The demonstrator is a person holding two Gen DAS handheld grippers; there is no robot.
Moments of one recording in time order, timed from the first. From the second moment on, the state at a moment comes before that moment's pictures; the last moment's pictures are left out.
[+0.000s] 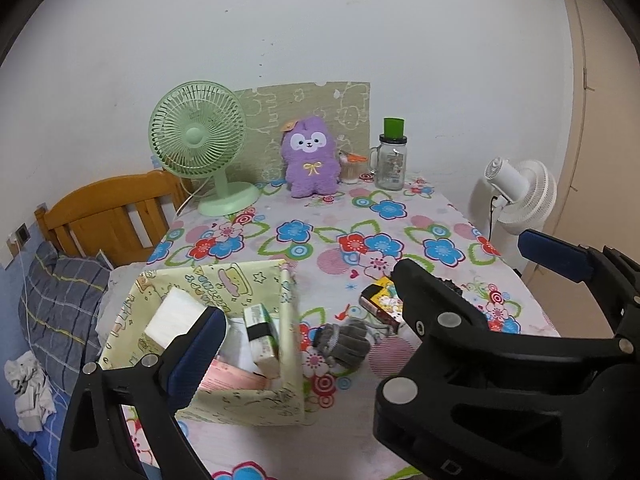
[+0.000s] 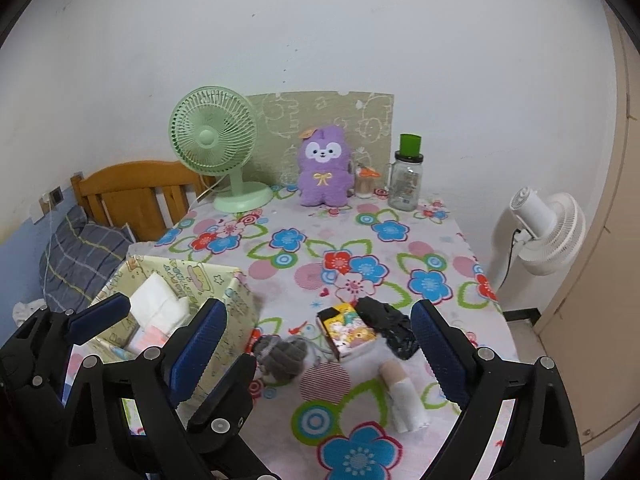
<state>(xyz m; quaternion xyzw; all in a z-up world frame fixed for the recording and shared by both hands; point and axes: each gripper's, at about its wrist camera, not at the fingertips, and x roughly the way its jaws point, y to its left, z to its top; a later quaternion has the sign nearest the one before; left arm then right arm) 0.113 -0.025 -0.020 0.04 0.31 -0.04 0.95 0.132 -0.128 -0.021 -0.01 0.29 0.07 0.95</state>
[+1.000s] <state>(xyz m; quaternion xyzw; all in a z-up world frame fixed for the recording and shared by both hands) 0.113 -0.089 -0.052 0.04 0.33 -0.07 0.94 0.125 -0.194 -0.055 0.01 0.31 0.05 0.95</state>
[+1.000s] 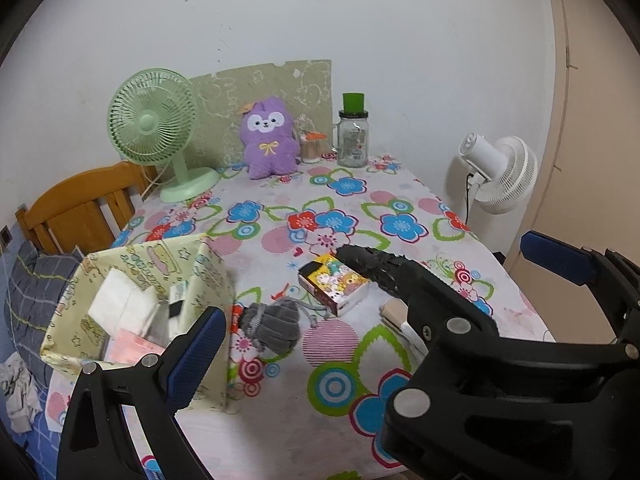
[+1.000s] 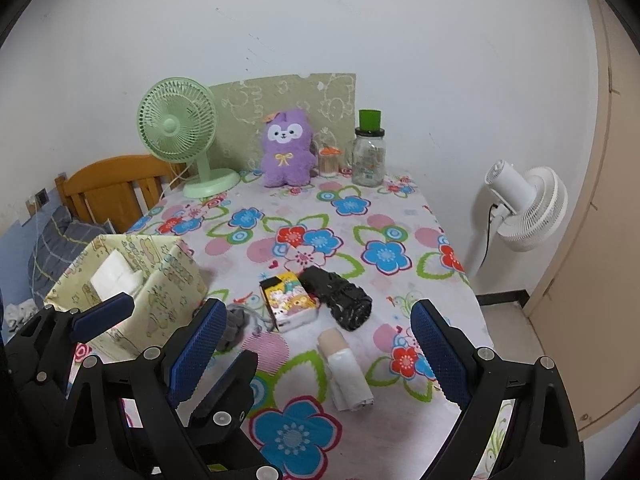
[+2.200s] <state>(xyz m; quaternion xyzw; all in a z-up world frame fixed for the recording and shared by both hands) 0.154 -0.106 -0.150 0.05 0.42 -0.08 0.90 0.172 -0.227 -0.162 0.03 0.40 0.05 0.92</state>
